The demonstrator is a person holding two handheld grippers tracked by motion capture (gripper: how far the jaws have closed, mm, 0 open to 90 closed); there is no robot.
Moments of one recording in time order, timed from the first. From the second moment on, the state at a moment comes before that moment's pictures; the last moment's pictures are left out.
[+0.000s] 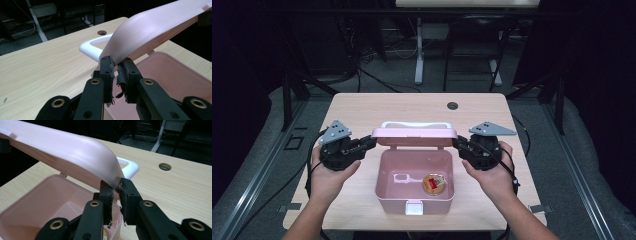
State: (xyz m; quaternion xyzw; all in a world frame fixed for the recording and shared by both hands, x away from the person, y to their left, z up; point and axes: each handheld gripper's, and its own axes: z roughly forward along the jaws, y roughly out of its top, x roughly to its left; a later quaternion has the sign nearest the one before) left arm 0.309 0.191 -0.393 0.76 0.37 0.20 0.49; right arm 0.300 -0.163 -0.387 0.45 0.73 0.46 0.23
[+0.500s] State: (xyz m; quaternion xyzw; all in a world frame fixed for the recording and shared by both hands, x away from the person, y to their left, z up) left arm 0.300 0.192 -0.395 0.76 0.37 0.20 0.49; right arm 0.293 -0.164 -0.391 0.45 0.74 0.46 0.22
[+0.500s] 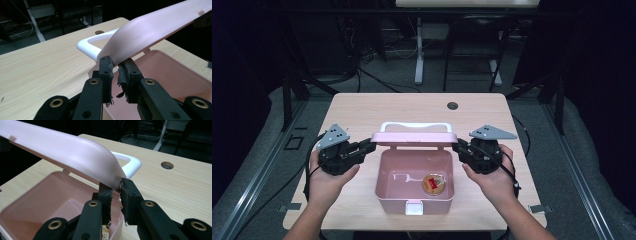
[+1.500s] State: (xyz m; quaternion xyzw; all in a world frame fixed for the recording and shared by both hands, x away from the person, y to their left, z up) left arm 0.281 0.197 -0.397 0.77 0.35 0.19 0.49; right arm 0.277 -0.167 -0.399 0.44 0.75 0.46 0.21
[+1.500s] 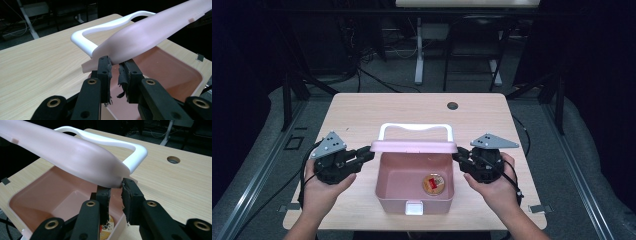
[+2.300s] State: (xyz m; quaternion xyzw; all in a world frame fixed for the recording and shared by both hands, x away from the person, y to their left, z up) left arm 0.266 0.201 -0.407 0.78 0.35 0.18 0.49; right arm 0.261 -0.171 -0.413 0.44 0.75 0.46 0.19
